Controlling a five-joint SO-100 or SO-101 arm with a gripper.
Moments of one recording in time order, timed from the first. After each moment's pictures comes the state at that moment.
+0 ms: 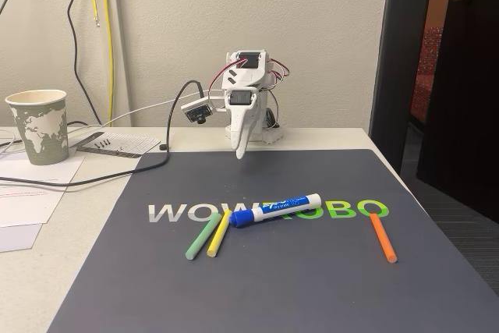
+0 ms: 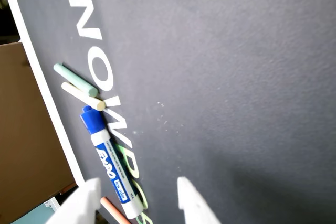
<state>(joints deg) -2.4 188.6 174.3 57.7 2.3</state>
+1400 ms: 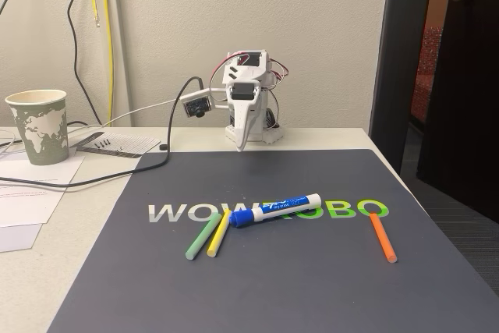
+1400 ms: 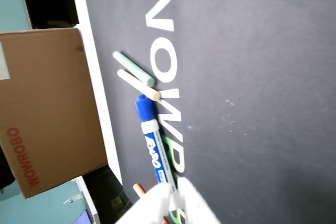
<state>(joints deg) -3.5 188.6 174.3 45.9 -0.8</state>
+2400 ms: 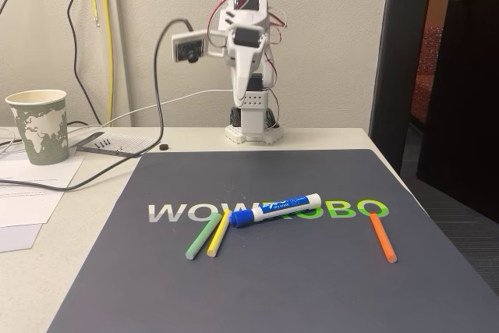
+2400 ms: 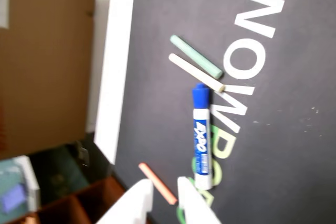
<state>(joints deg) -8.3 132.9 121.0 53.4 -16.5</state>
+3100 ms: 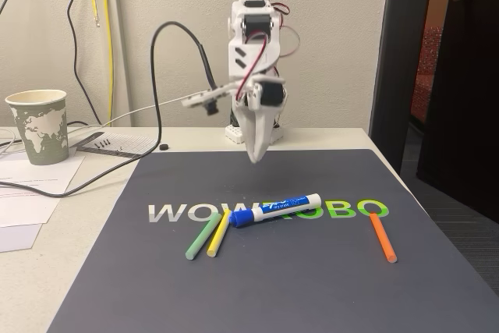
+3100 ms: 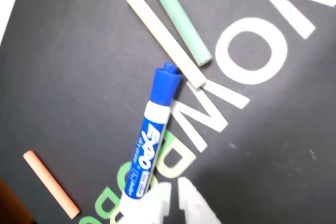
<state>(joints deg) -12.9 93.8 101.8 54.0 -36.0</state>
